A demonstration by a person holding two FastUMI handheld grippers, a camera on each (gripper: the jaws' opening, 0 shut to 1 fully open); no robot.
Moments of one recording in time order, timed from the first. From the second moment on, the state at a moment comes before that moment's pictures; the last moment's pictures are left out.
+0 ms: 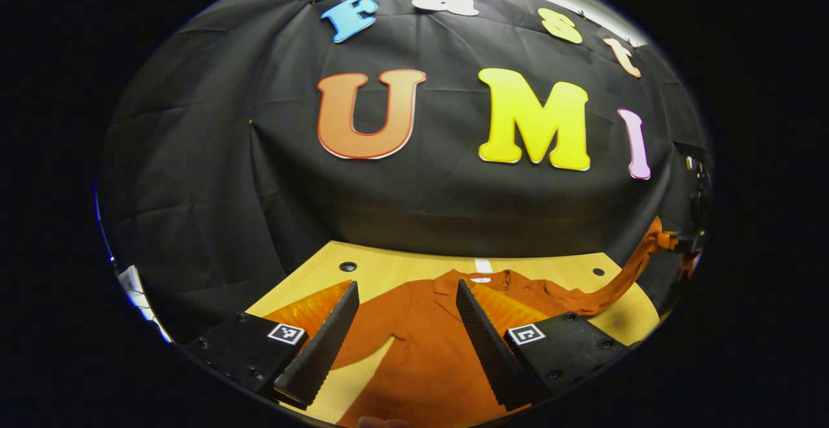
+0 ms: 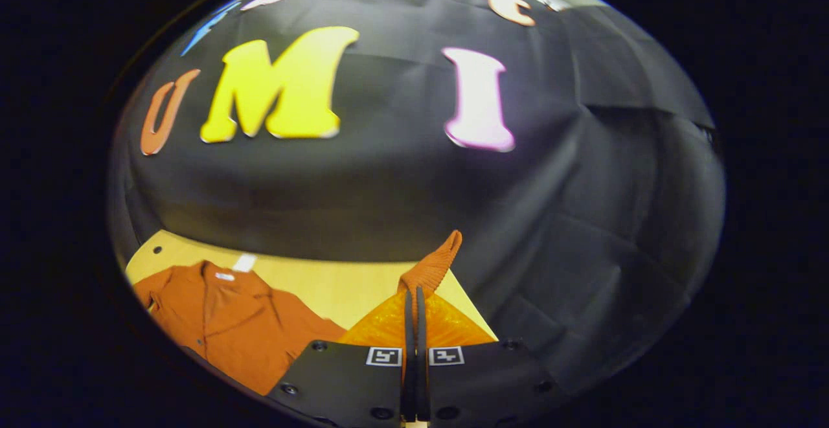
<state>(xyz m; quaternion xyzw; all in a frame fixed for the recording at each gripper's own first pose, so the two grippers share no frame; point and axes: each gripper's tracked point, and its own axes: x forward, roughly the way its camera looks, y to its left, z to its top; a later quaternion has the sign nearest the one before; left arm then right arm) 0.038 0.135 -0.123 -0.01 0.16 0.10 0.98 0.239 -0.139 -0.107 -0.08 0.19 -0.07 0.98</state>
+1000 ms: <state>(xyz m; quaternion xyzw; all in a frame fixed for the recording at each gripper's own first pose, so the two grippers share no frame) -0.144 0.363 -0.122 -0.01 0.19 0.33 0.92 0.244 0.300 -0.337 -0.16 0.33 0.17 0.92</state>
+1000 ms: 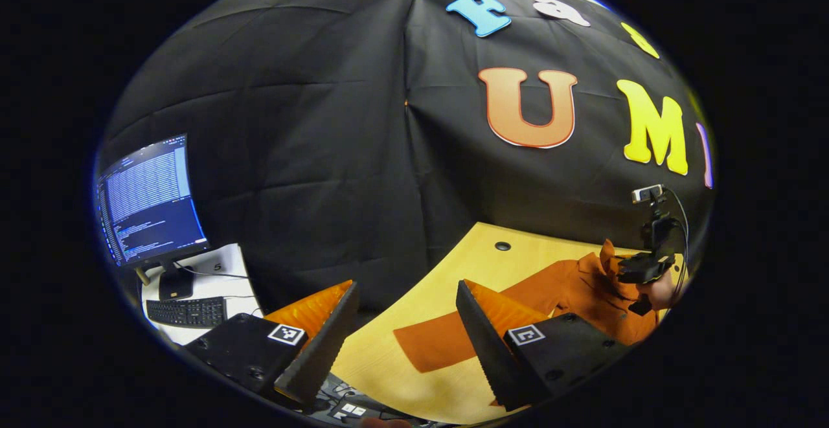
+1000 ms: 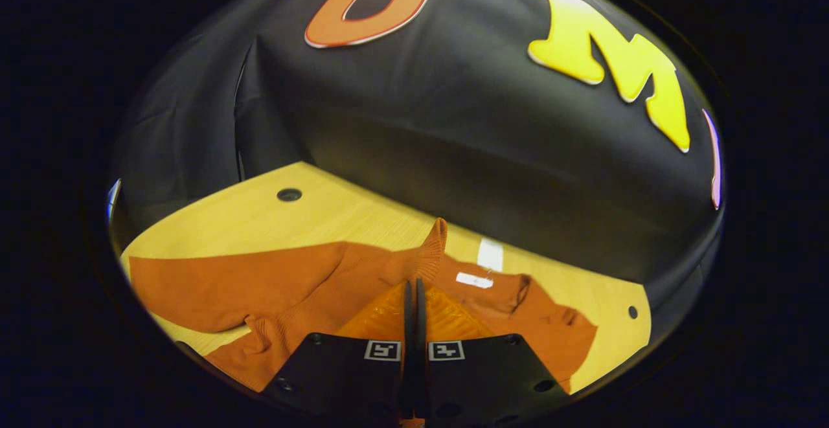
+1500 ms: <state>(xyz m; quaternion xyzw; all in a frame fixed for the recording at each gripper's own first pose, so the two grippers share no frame) -0.145 0.367 -0.137 -0.02 0.20 0.35 0.92 0.227 0.334 -0.349 -0.12 0.34 0.21 0.91</state>
